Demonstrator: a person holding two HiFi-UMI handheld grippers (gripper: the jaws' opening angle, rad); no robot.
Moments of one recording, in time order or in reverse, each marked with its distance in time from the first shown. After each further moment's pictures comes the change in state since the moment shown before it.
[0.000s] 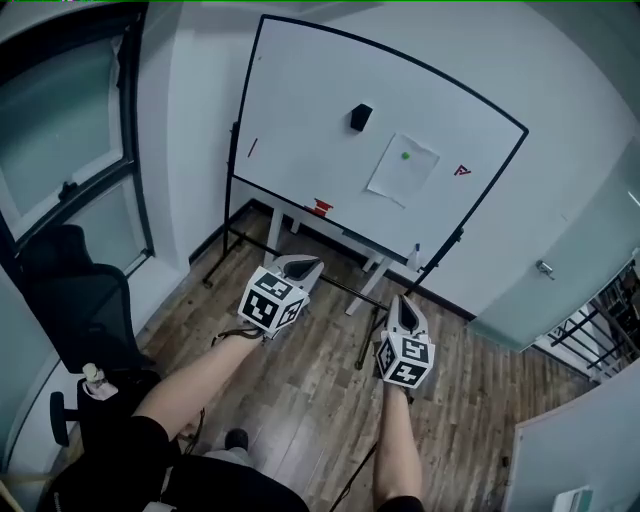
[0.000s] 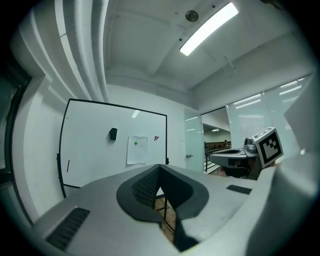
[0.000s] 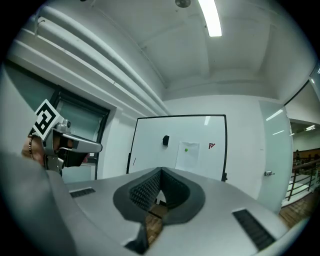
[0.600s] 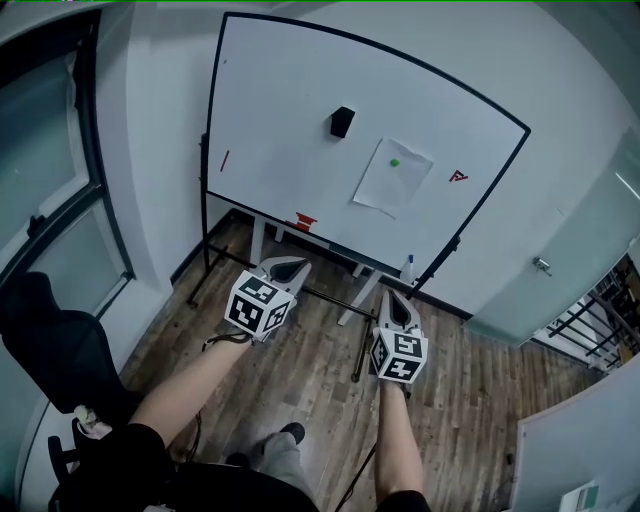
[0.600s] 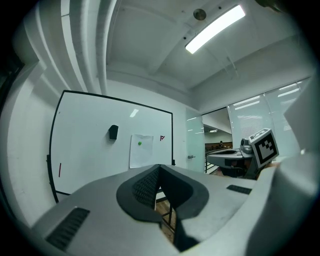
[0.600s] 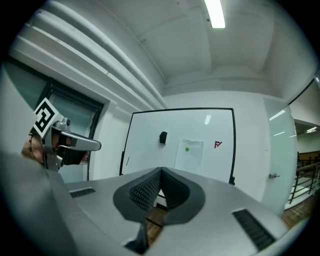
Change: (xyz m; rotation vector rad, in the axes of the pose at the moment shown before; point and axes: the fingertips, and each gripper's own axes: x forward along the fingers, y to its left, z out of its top) left arm 0.108 0.091 0.008 -0.002 -0.005 -0.033; right arm 0.140 -0.032 0.001 -0.013 0.014 -0.006
